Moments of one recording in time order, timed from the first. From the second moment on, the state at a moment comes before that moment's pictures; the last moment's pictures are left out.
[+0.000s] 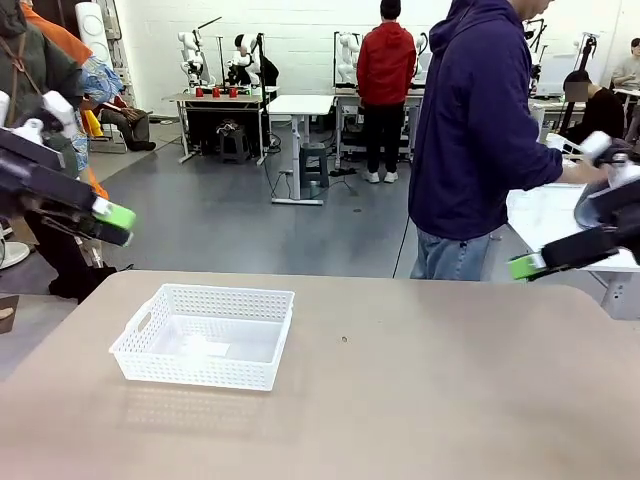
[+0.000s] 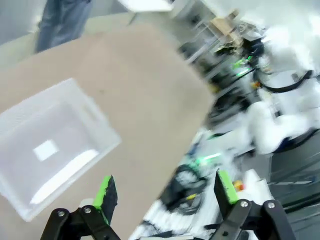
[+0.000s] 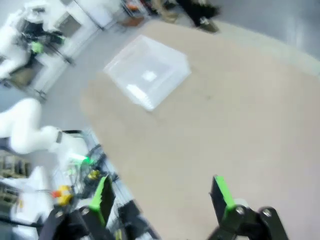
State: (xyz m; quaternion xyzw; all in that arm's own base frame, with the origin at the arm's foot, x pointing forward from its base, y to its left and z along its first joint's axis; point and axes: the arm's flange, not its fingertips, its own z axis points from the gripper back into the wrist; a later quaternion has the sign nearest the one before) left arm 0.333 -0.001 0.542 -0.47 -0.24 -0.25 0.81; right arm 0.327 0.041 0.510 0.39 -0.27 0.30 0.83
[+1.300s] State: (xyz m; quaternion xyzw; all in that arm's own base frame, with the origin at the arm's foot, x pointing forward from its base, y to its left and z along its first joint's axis) left arm 0.300 0.237 0.494 -0.56 -0.17 0.01 0.81; right arm 0.274 -0.244 0.425 0.61 -0.21 -0.06 0.76
